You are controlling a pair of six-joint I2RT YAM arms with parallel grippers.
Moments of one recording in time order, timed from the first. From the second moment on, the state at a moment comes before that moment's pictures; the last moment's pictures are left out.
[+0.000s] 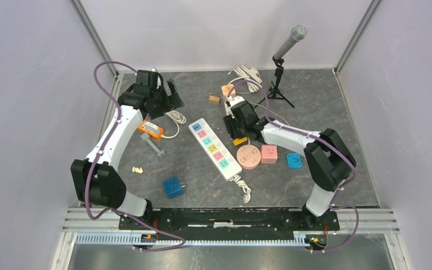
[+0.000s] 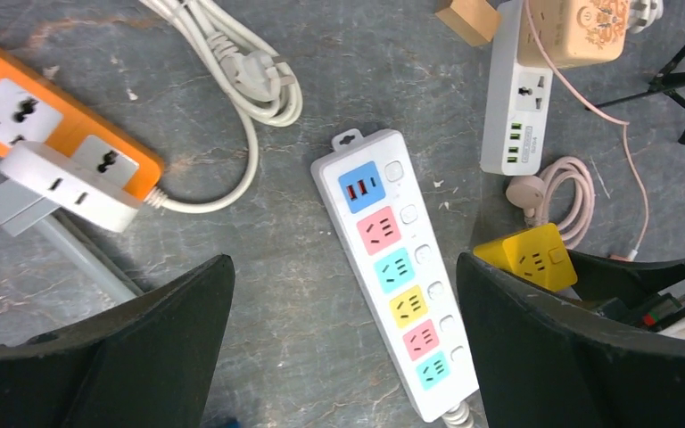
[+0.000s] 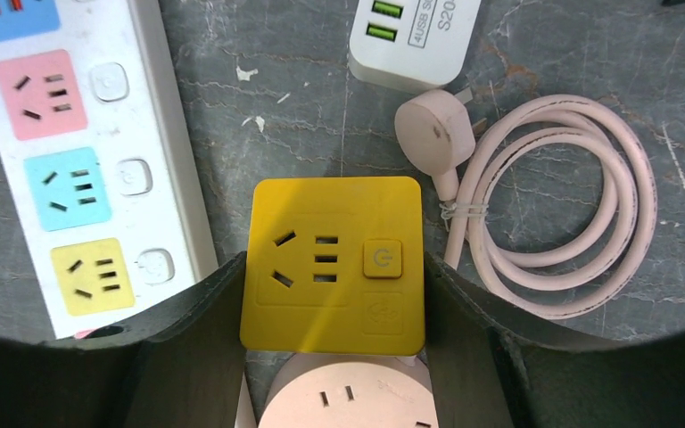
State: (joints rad) left arm -0.19 1.49 1.37 -0.71 0.05 -0.53; right arm 0.69 1.74 1.13 -0.20 0.18 0.21
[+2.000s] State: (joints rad) left arm 0.15 1.75 1.30 -0.76 0.25 -0.83; right arm 0.63 1.73 1.15 -0.05 -0.05 0.22
